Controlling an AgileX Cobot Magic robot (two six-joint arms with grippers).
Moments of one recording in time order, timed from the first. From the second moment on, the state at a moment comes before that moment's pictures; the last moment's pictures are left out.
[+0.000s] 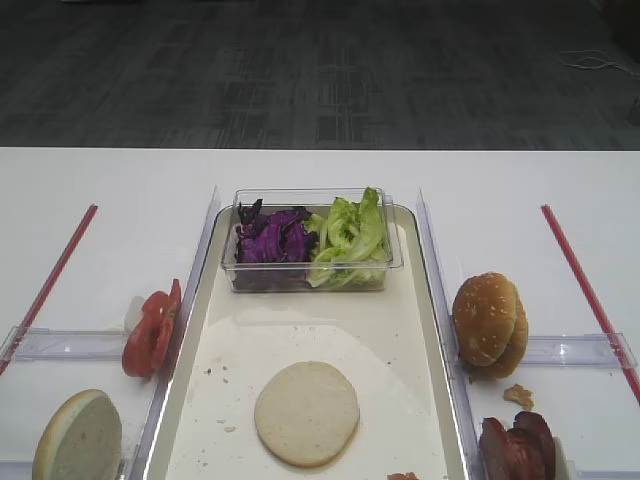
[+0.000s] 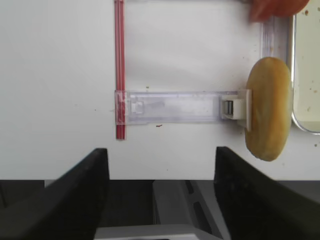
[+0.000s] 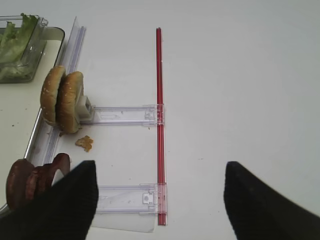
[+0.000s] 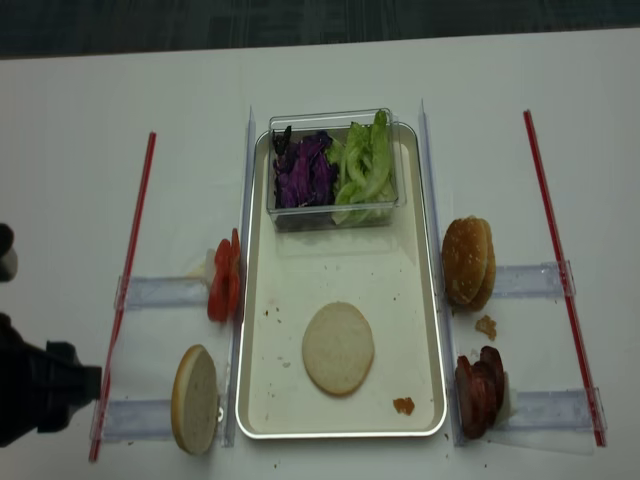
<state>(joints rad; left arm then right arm) -0.05 0.81 -0.66 0.00 1.18 -0.09 -0.01 -0.02 -0.47 0.03 1.14 0.00</state>
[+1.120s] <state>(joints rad) -0.05 1.44 -1.10 0.04 1.14 -0.08 -0.01 -0.02 -0.47 0.03 1.14 0.00</state>
